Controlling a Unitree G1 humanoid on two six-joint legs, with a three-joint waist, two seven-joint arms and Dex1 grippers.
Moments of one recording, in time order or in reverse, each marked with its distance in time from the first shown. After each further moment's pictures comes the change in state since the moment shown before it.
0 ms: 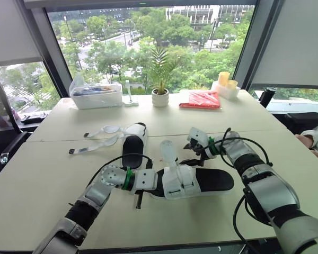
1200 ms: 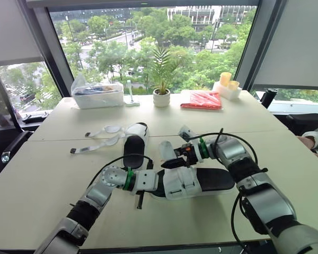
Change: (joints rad) left arm 0.000 -0.009 -0.001 0.018 0.004 -0.030 0.004; right arm 0.082 0.054 0.022 -0.446 0.302 0.643 0.120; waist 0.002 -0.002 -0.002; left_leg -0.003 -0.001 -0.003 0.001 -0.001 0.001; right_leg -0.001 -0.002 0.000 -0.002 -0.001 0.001
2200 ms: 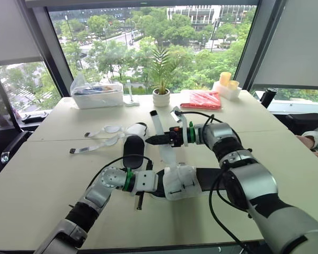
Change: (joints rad) left arm 0.016 0.007 0.000 -0.022 0.000 0.002 0.016; right arm -0.264 0.149 -0.223 0.379 0.048 -0.023 -0.058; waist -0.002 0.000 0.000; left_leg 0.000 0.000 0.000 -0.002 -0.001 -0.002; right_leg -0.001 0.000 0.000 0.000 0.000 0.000
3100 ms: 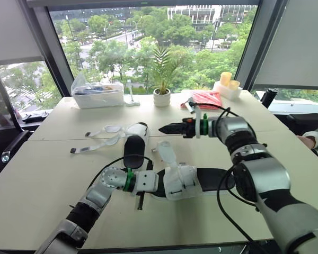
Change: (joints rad) left arm 0.000 -0.006 0.000 0.004 0.000 -0.001 0.004; right arm -0.025 -0.129 -0.030 0.053 -0.044 -0.026 -0.005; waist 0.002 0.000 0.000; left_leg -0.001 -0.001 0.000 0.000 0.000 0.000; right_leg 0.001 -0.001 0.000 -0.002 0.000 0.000
